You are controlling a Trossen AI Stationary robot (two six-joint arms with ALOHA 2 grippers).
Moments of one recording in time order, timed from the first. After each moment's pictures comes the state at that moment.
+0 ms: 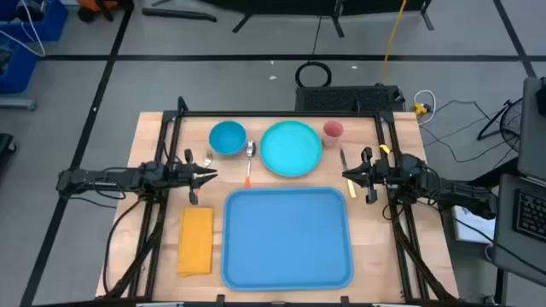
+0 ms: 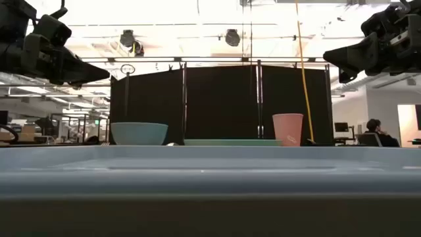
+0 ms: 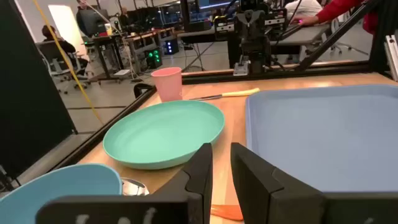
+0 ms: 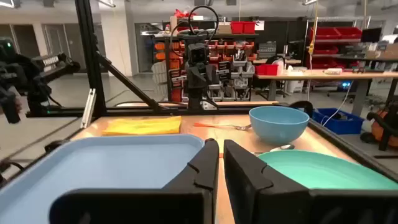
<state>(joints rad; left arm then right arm) 0.00 0.15 0.01 0.06 -0.18 0.11 -0.26 0.03 0.01 0.08 -0.26 0.04</state>
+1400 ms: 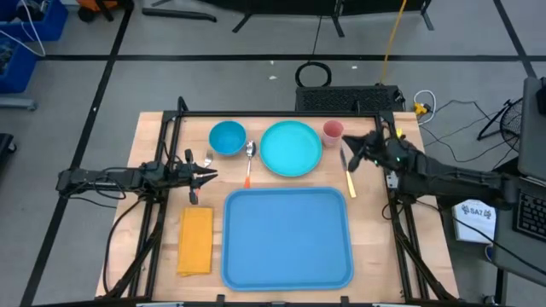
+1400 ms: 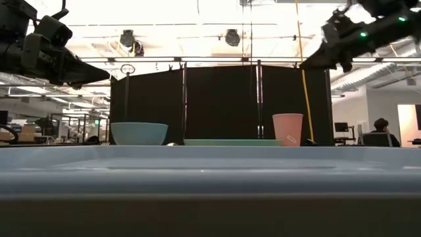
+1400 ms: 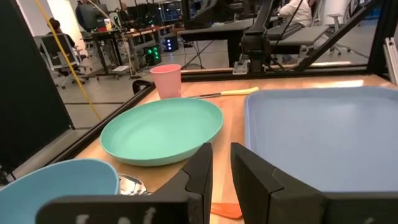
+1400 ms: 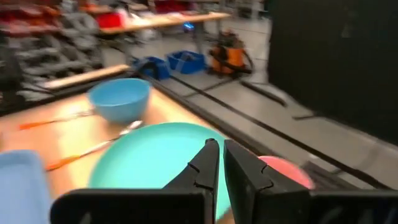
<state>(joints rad) 0.00 0.16 0.01 0.05 -0.18 0.07 -0.33 0.57 0.39 -0.05 0.36 0.11</state>
